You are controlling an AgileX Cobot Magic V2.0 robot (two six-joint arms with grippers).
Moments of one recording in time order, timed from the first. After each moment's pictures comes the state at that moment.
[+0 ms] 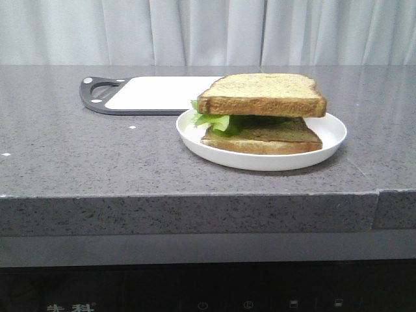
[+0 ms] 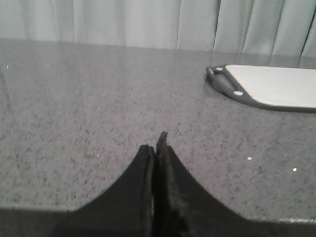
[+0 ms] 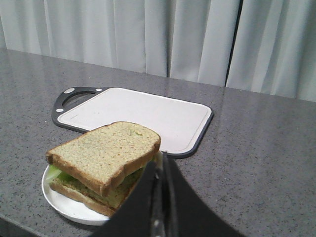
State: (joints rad) left arm 0.00 0.00 0.00 -0.08 0.17 0.01; right arm 0.30 0.29 -0.35 0.38 0.17 -0.37
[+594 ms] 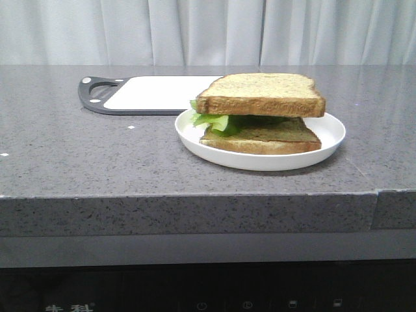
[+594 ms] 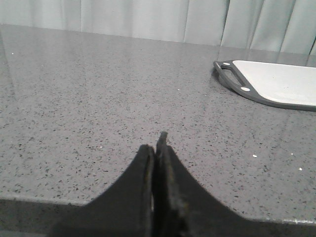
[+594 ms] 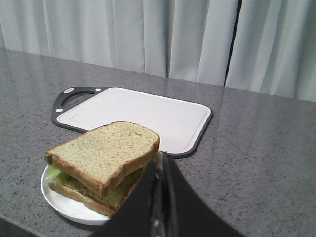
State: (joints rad) left arm 0.02 0.00 0.00 -0.10 0.18 0.01; right arm 0.30 0.29 -0.35 0.38 0.17 -0.37
